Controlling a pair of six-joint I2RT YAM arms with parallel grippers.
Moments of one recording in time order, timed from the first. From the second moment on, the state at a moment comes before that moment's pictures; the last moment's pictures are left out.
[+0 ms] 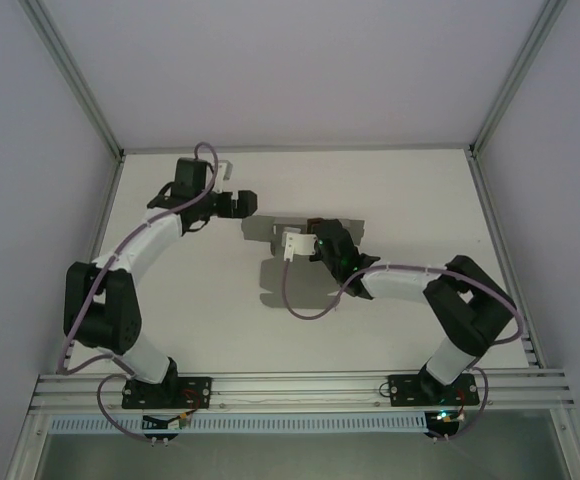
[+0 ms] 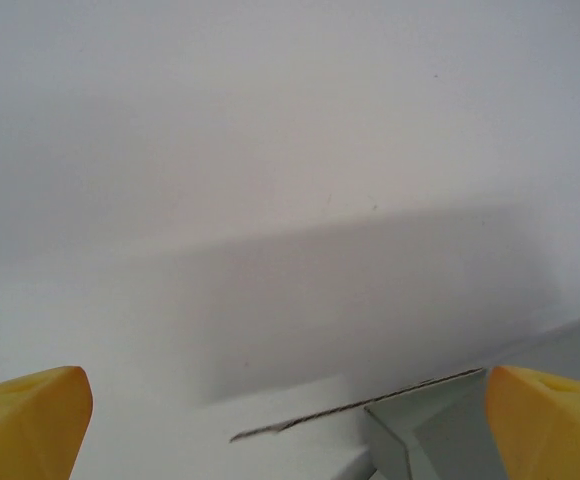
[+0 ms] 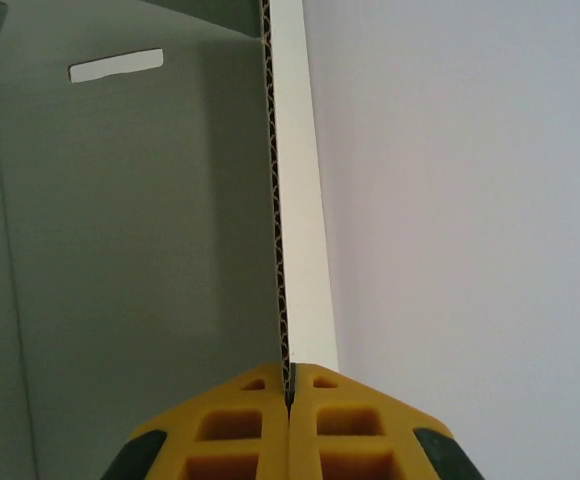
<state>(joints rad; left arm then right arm) -0.23 1.62 1.24 -0.37 0.30 -0.15 0.77 1.66 0.80 0.47 0.37 -1.22</state>
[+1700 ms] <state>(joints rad) -0.34 1.95 1.57 -0.80 0.33 0.41 0.75 1.78 0.69 0.84 0.36 -1.30</state>
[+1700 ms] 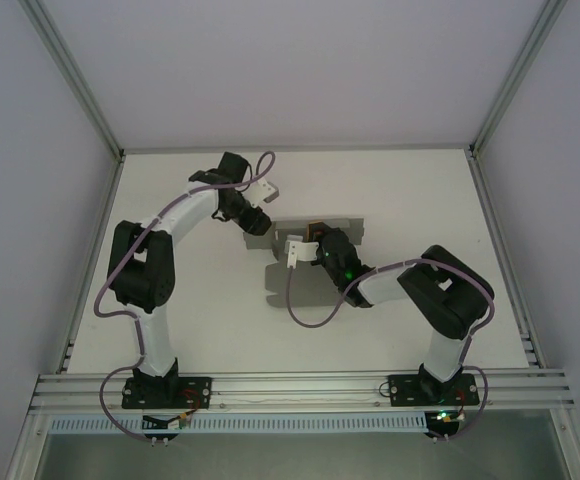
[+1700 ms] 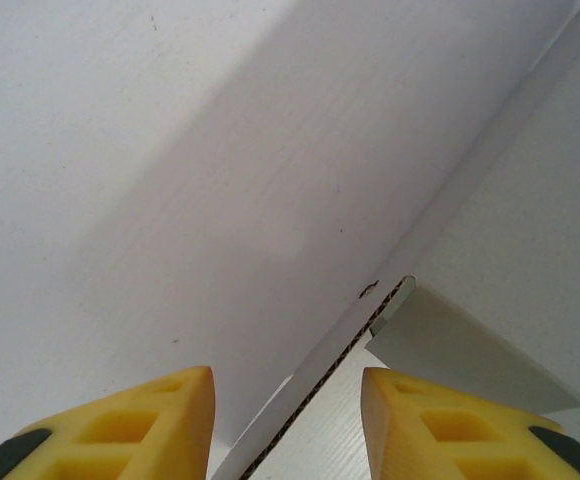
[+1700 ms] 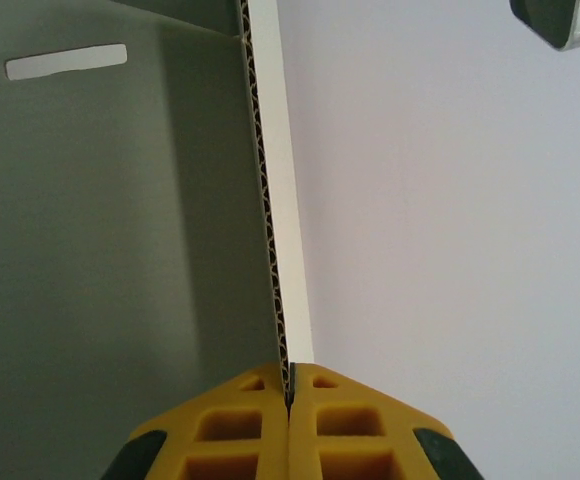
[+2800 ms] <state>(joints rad) -0.37 1.85 1.47 -0.78 0.36 0.32 0.74 1.77 0.69 0.80 0.41 -1.22</state>
